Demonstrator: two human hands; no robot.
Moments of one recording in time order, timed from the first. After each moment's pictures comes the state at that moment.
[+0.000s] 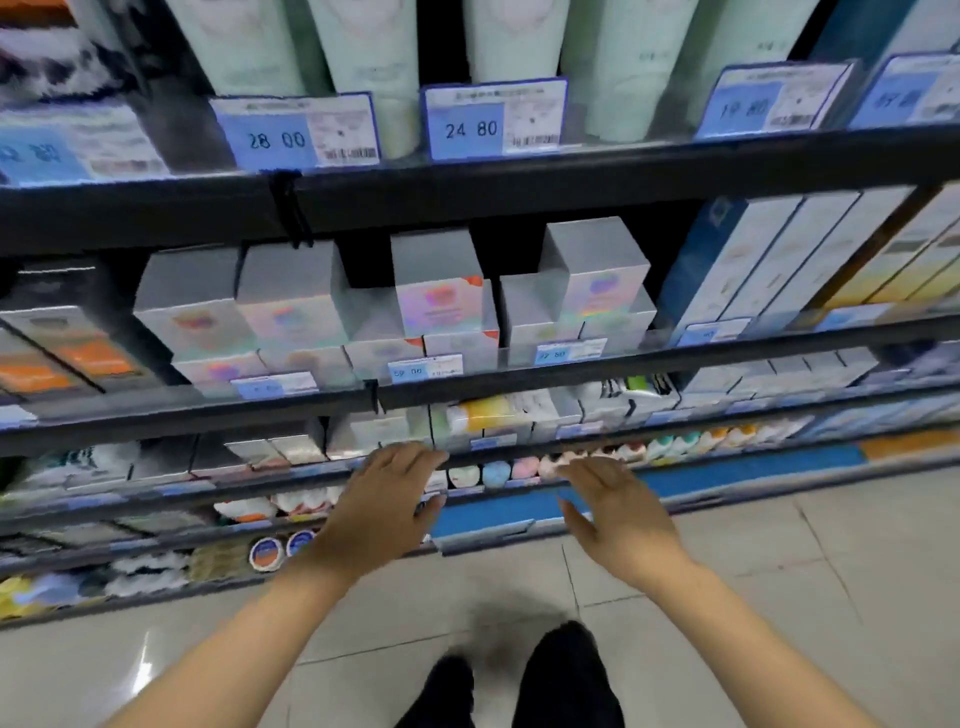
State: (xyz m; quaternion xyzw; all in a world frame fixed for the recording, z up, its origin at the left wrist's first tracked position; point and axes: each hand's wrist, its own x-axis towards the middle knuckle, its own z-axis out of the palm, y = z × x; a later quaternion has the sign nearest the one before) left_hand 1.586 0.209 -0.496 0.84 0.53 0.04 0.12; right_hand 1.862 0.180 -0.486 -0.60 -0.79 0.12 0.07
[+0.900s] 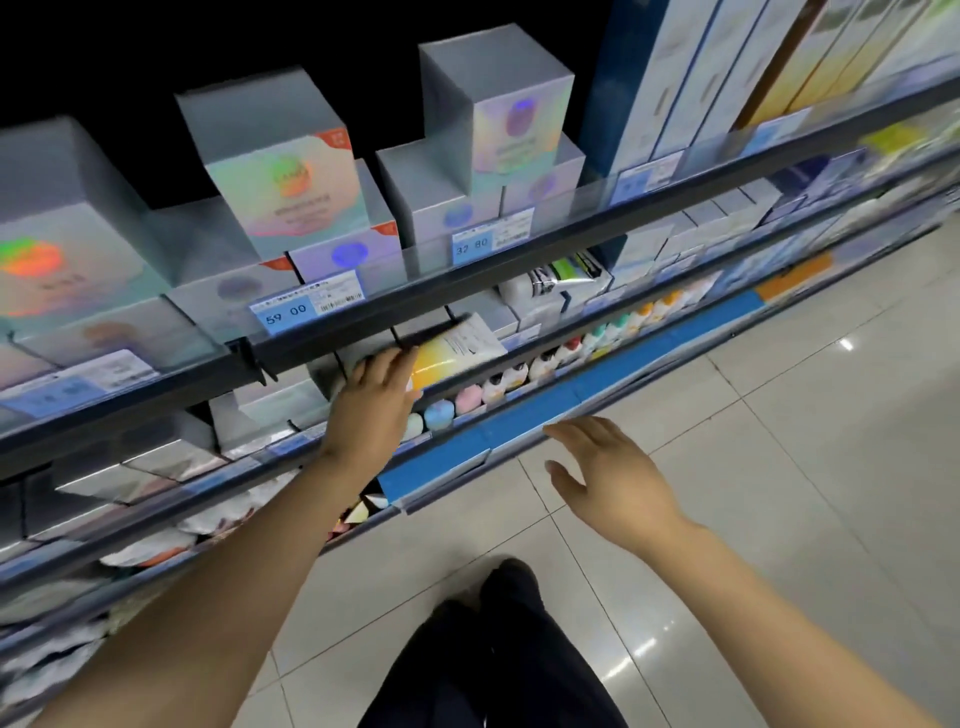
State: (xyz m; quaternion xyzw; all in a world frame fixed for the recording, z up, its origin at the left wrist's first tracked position) left_hand 1.633 0.284 -0.586 0.88 0.45 0.12 0.04; right_hand 1.854 0.127 -0.550 -0.72 -0.68 0.12 0.09
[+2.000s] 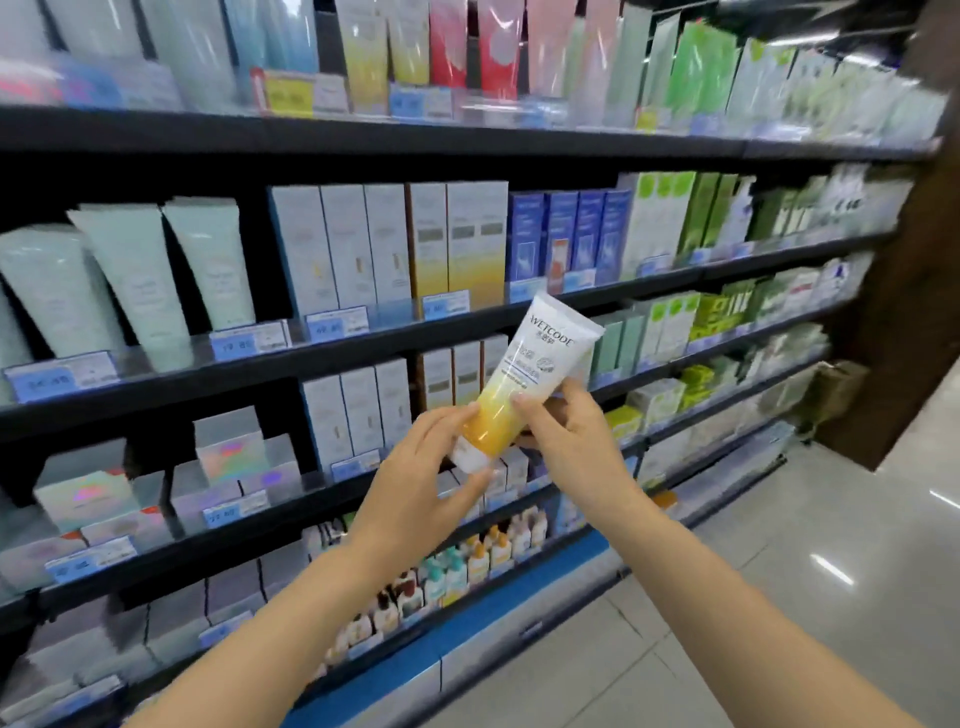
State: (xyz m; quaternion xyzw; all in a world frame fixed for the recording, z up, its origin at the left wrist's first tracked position) left_hand 1.961 0.104 -0.277 0.86 0.26 0.40 0.17; right_hand 2.126 0.050 -0.242 -0.57 -0.49 0.27 0.60
